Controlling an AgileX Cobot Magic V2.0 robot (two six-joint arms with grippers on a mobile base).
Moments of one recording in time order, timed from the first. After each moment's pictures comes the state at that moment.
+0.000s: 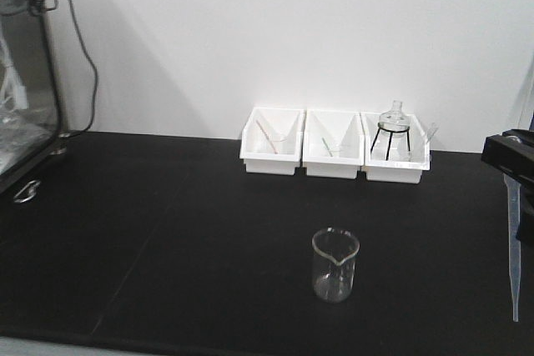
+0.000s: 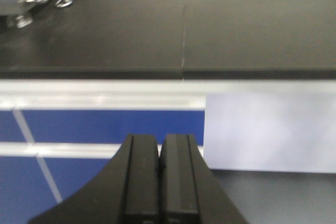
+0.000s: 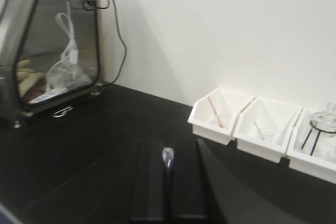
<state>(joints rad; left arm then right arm) -0.07 -0.01 0.03 -0.02 0.01 0.05 0.00 0.90 -0.90 -1.78 -0.49 1.78</state>
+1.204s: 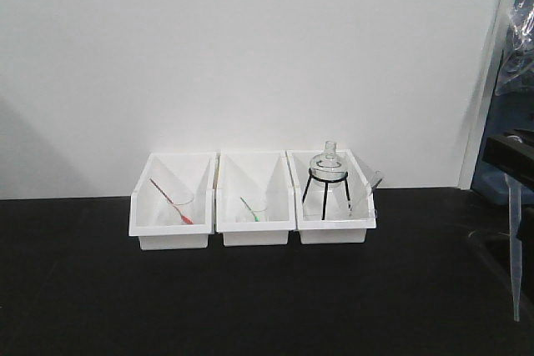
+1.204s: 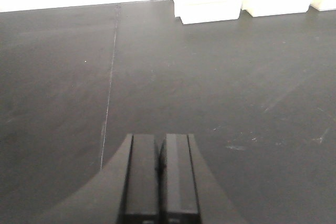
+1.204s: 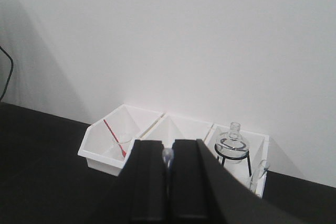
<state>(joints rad) -0.07 -0.01 0.03 -0.02 0.01 0.05 0.00 0.90 -0.90 -1.78 -0.49 1.78</state>
